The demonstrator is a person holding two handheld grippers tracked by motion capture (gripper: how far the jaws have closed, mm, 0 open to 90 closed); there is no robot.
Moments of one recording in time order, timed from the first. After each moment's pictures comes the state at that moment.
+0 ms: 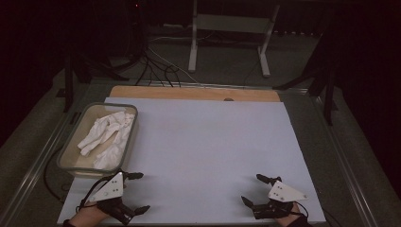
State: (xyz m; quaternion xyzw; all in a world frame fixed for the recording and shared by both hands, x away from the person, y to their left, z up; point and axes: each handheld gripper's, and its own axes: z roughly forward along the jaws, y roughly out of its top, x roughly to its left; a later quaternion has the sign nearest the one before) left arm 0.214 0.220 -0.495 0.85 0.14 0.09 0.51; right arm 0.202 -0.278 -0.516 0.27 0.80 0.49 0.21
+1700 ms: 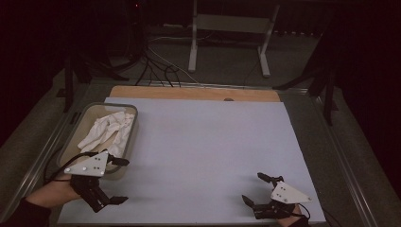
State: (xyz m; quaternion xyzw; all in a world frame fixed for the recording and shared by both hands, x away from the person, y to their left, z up) left arm 0.241 0.251 -0.392 0.90 0.08 0.04 0.43; right arm 0.197 -0.276 -0.504 0.26 0.79 0.51 0.23
